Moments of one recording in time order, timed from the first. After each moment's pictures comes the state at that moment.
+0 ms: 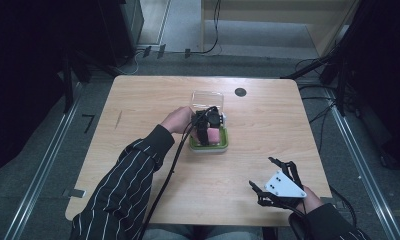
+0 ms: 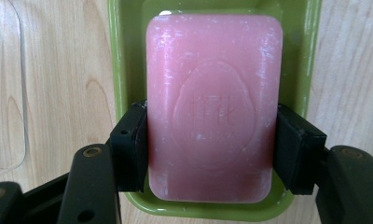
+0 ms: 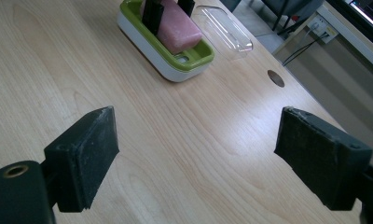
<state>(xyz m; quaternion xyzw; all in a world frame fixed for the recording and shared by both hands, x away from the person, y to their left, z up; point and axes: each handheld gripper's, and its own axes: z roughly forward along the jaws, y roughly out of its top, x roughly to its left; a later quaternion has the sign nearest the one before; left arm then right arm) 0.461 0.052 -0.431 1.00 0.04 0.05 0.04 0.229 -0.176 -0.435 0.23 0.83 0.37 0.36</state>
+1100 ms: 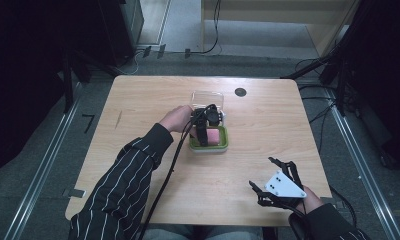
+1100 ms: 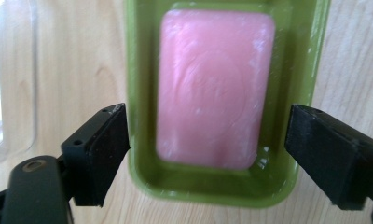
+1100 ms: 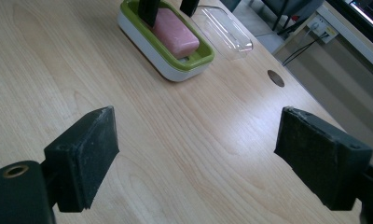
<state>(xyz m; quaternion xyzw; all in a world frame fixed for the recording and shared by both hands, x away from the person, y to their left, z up) 0.461 0.057 -0.420 1.00 0.07 0.06 0.03 0.228 -0.176 -0.435 0.23 0.83 0.37 0.36</state>
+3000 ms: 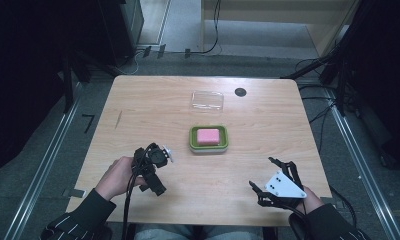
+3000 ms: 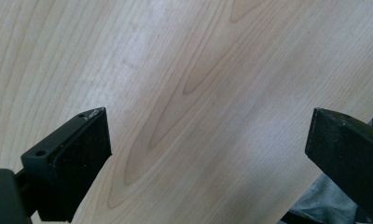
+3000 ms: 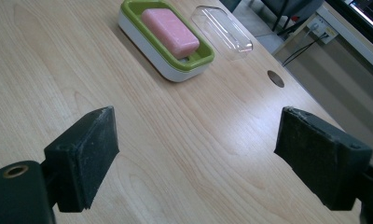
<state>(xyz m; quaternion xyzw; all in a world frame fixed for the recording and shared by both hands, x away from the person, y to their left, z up) 0.302 0.191 -0.408 0.95 0.29 0.03 0.04 0.228 -0.176 -0.435 0.23 0.83 0.37 0.36</state>
